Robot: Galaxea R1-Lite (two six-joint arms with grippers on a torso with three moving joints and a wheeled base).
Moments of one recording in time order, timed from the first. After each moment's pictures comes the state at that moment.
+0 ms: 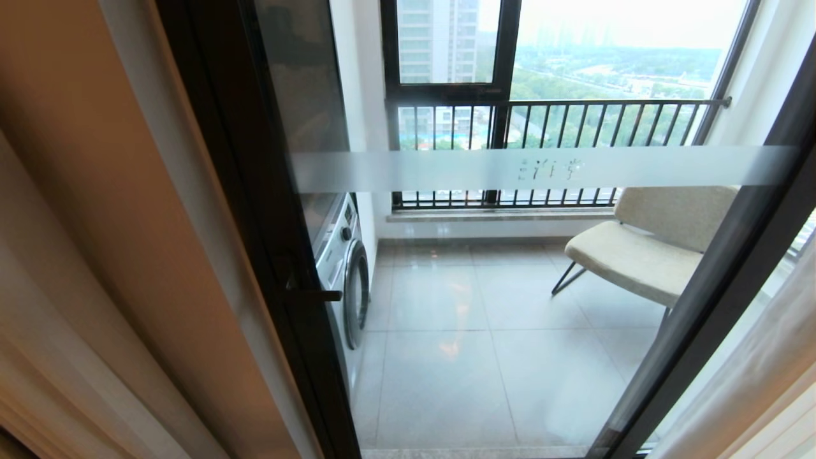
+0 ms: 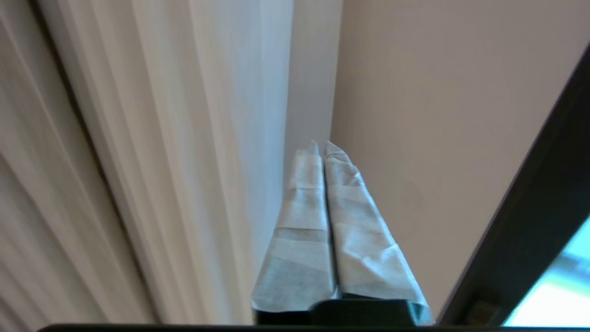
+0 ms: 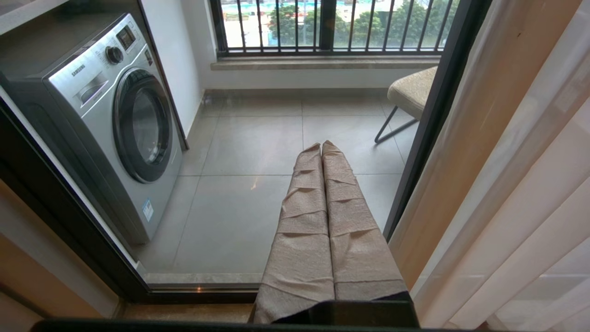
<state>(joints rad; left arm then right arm) 0.55 1.03 -1.05 -0.09 -0.08 -0.07 0.00 0.00 -0.02 0.04 -0.01 0.00</state>
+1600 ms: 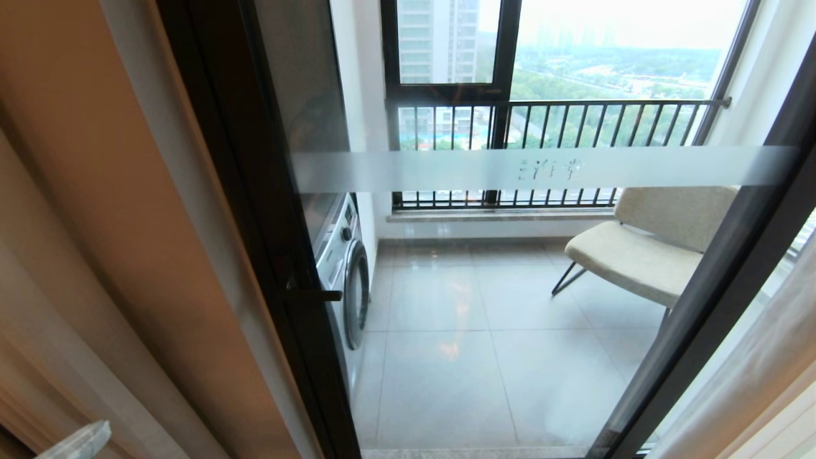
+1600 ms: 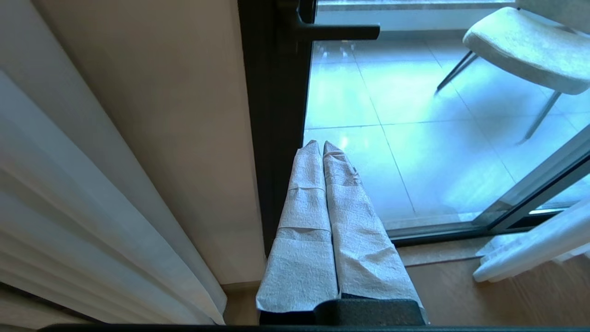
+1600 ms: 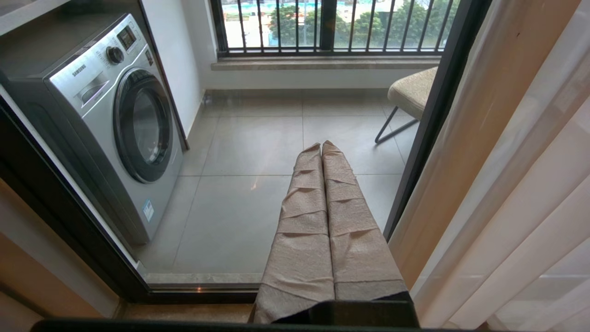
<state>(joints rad) -0.09 0.52 -0.08 -0.19 -0.06 -0.06 0.00 0.00 -0.02 0.04 -0.01 0.00</state>
